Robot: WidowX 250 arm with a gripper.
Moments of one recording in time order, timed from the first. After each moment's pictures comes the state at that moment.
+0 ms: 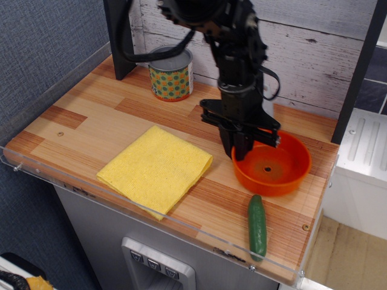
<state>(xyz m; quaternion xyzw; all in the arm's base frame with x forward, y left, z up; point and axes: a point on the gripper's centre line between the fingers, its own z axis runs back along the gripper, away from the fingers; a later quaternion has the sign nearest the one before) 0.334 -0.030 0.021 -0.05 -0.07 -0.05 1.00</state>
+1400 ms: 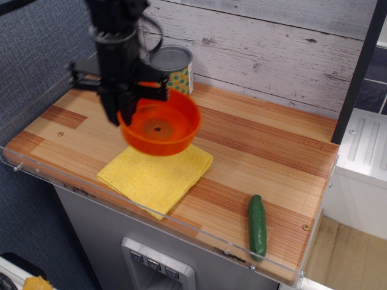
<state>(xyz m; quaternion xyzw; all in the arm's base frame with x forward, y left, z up) 0.255 0.085 0.082 0.06 -0.06 0.20 0.98</state>
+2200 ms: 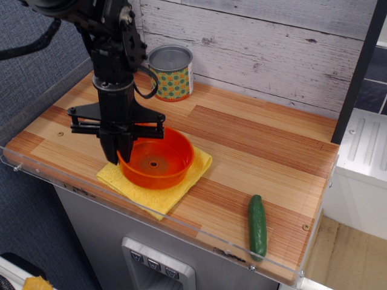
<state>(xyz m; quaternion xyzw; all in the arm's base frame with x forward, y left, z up) 0.246 0.084 0.035 0.06 -0.02 0.24 0.97</state>
